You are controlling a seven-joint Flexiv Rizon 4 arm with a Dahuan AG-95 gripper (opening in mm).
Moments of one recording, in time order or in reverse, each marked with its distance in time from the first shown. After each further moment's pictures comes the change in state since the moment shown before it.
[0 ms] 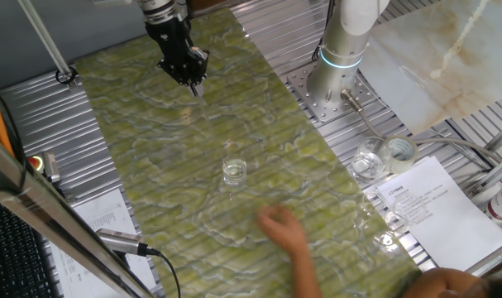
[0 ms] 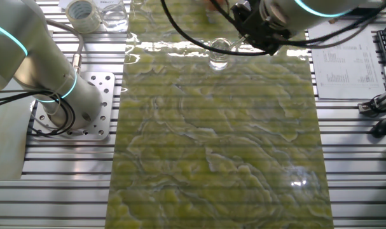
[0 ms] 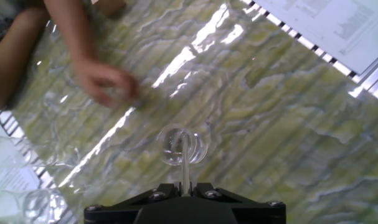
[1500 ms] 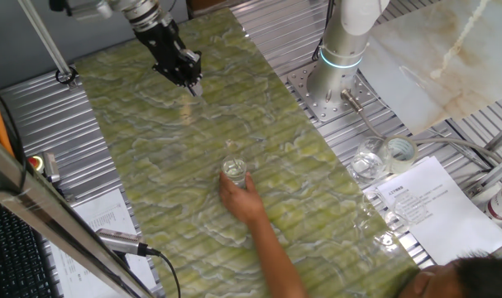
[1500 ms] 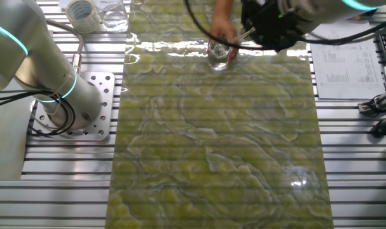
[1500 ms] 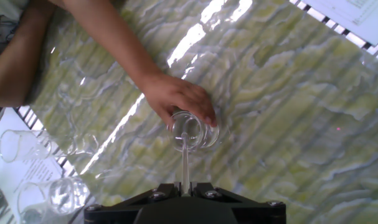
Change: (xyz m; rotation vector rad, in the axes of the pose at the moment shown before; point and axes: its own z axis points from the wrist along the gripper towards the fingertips) arm -0.015 0.002 -0.010 -0.077 0.099 0.069
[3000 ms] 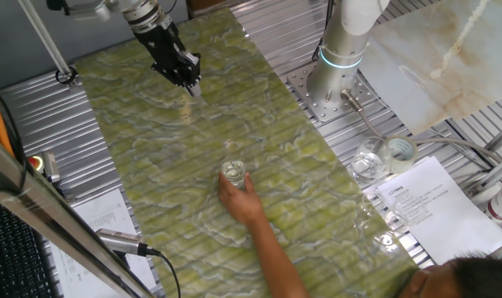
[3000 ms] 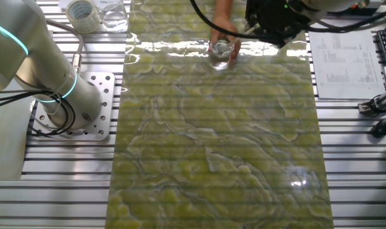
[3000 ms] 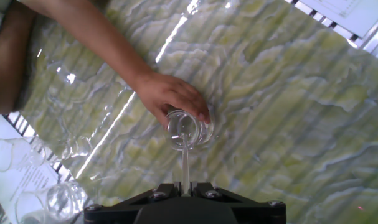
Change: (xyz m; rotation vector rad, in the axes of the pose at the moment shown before) arm 0.001 0.002 0.001 0.052 0.004 0.056
